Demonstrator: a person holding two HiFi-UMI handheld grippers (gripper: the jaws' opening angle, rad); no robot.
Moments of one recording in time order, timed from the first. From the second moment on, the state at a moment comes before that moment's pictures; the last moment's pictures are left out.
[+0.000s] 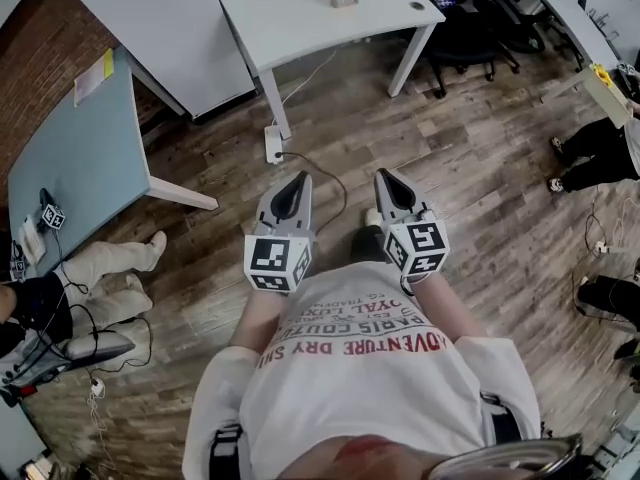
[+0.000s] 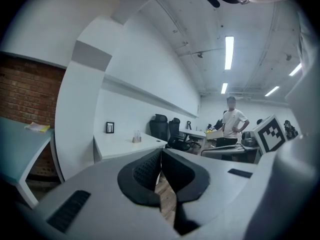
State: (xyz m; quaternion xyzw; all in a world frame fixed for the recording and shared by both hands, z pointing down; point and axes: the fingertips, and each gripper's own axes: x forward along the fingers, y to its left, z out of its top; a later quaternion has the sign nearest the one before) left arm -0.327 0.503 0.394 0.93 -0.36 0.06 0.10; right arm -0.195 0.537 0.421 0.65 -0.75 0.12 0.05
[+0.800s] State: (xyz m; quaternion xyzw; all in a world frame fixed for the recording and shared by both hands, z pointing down) left arm -0.108 0.355 0.378 0.89 -0.43 0.06 0.10; right arm 0.046 0.369 0.406 0.60 -0.79 0.13 0.06
